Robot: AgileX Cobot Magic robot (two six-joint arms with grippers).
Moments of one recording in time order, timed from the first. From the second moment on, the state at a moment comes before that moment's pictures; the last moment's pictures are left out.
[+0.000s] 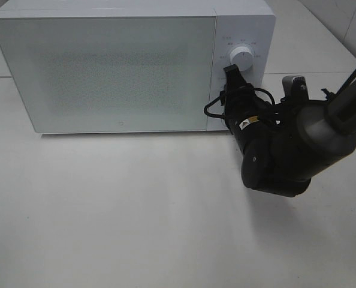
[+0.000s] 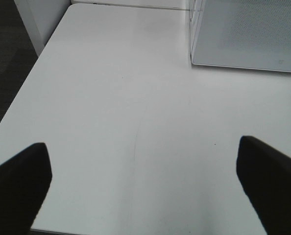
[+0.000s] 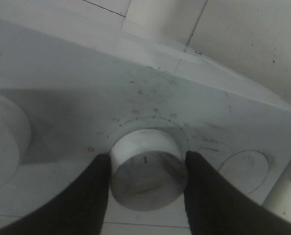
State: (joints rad) left arm 0.07 0.00 -0.52 0.02 1.08 -0.04; right arm 0.63 2.08 -0.80 0.71 -1.15 0.97
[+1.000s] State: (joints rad) left arm 0.07 0.00 -0.52 0.02 1.08 -0.04; right arm 0.63 2.08 -0.80 0.72 -1.16 1.47
